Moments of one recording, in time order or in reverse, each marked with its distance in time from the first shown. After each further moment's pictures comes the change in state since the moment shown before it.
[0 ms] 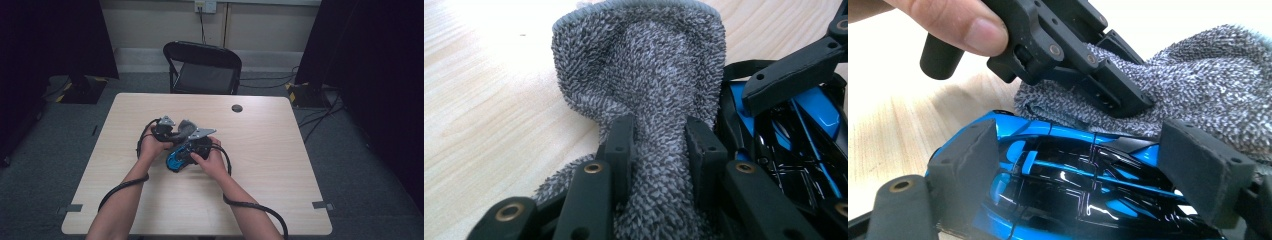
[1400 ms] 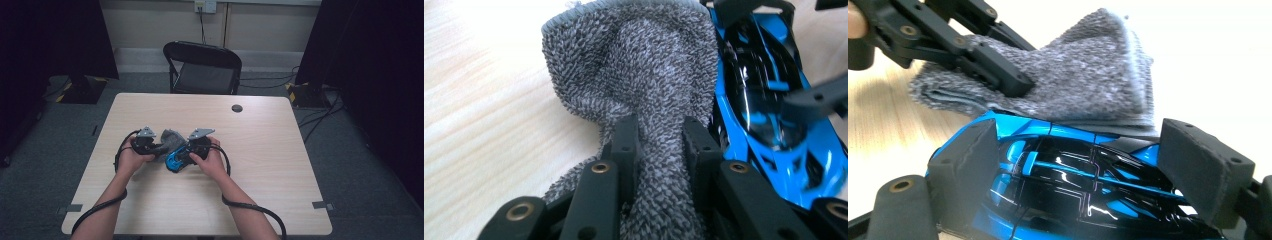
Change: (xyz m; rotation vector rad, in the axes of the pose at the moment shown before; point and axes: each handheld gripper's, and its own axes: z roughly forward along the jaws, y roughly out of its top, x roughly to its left) left arm -0.005 -0.049 -0.059 0.010 0.008 -0.036; right arm 0.003 0.002 0.001 0.016 -0.005 -0.002
